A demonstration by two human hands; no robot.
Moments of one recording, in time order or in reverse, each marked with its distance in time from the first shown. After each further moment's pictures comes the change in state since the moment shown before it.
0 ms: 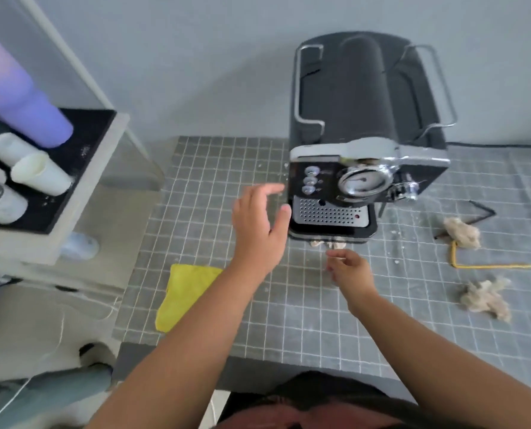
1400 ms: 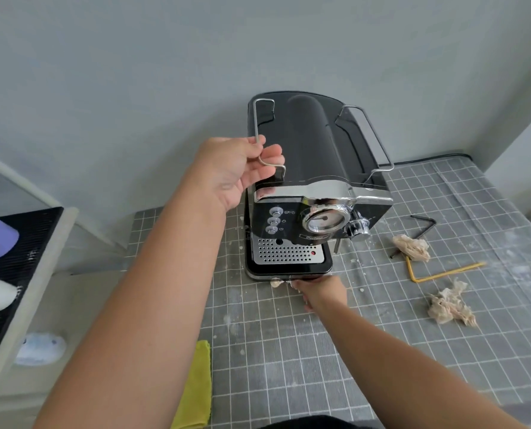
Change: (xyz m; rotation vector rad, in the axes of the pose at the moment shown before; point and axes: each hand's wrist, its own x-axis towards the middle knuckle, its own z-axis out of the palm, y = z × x) left_hand 0.146 0.166 -0.012 -0.740 -0.351 -0.574; right_hand 0.048 -0.025 -0.016 -0.050 0.107 0.217
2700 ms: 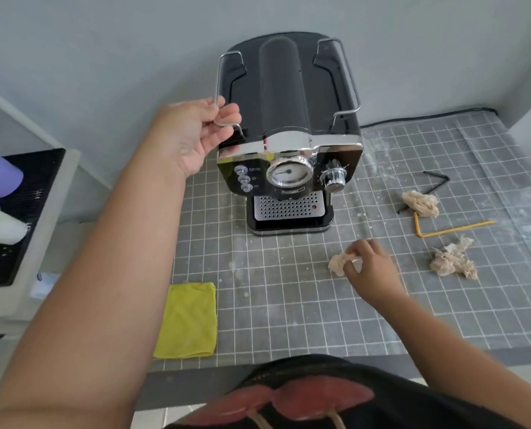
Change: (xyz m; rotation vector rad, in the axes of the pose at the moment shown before) left_hand -0.003 -0.026 -0.066 0.017 0.164 0.015; right_hand -0.024 0.074 -0.072 -0.561 0.160 -0.638
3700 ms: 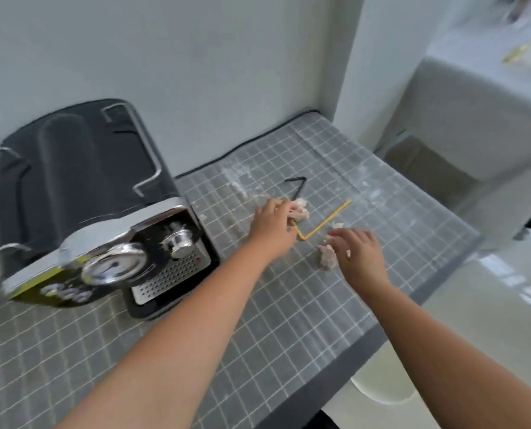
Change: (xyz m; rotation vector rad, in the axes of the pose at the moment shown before) left_hand 0.004 -0.228 0.254 1.275 -0.803 0.580; right_hand -0.009 0.119 -0.086 -0.012 0.498 0.214
